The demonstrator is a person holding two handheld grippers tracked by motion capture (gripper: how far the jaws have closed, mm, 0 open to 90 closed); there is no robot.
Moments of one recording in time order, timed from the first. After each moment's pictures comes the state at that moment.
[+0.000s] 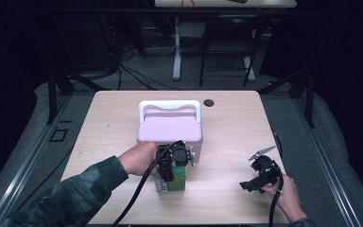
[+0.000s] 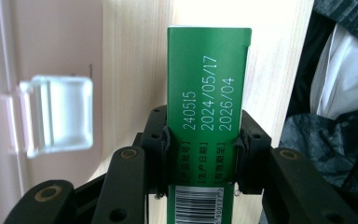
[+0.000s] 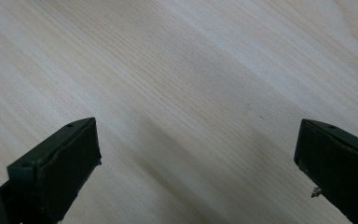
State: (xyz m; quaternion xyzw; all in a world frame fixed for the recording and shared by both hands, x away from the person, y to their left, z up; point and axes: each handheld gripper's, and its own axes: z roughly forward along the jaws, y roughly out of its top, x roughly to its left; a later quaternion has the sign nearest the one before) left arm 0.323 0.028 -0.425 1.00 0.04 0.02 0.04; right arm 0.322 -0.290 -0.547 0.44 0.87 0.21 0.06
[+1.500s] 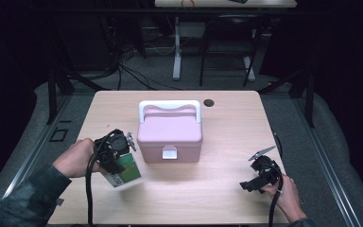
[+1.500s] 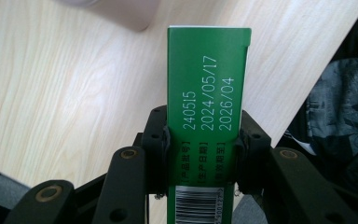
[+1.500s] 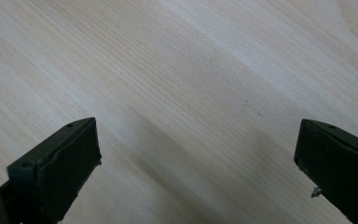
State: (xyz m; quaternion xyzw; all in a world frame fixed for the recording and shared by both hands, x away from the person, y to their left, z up) left arm 0.326 0.170 -0.395 0.98 0.20 0.06 0.04; right arm 0.322 -0.290 -0.548 0.44 0.87 0.20 0.06
